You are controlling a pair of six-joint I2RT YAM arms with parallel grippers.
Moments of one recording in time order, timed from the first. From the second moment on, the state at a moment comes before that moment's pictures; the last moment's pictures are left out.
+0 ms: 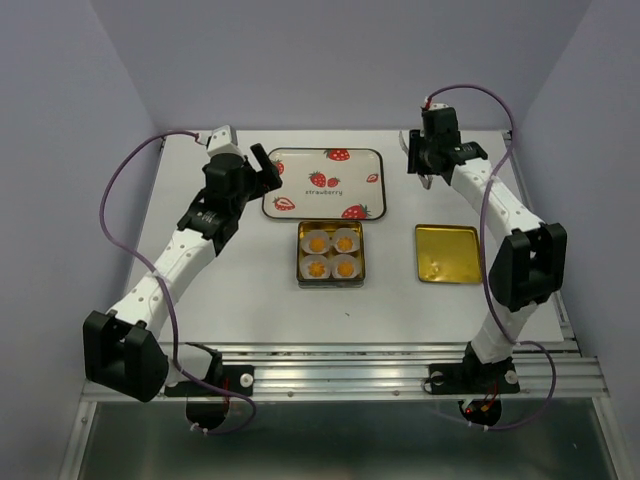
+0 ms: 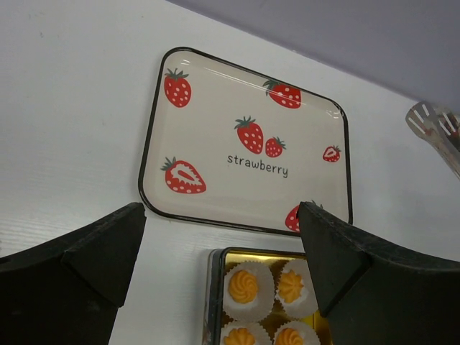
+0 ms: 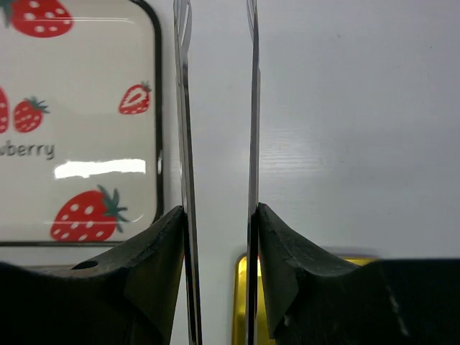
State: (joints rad) left arm -0.36 1.26 1.07 -0.14 -0.23 -0.54; right arm 0.28 1.75 1.64 -0.56 0.23 0.18
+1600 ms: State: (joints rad) left arm -0.36 1.36 1.13 -0.14 -0.26 -0.51; right arm 0.08 2.25 1.78 -0.34 0.14 0.12
